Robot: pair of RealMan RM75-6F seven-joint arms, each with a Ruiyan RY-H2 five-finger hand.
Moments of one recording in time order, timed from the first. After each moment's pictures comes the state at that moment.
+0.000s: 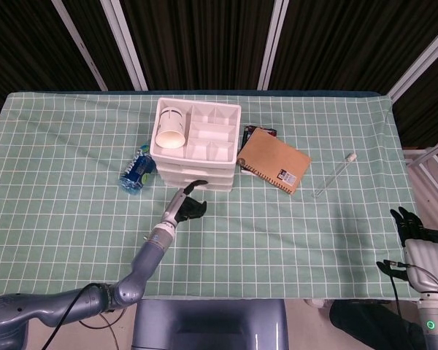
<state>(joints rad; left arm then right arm) -0.79 -1.89 -0.47 -1.38 0.70 0.77 -0.26 0.08 -1.11 0.09 -1.68 -1.37 1.41 -0.08</state>
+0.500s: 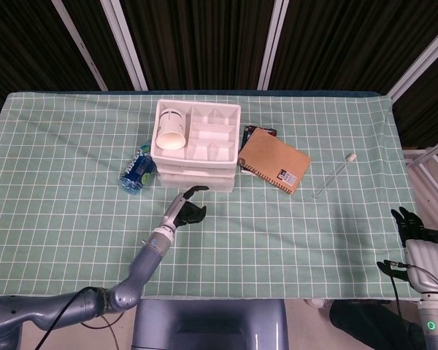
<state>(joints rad) -0.76 -1.86 -0.44 -1.44 0.72 0.78 -0.26 0.08 -1.11 0.09 -1.69 -1.38 1.42 -0.08</state>
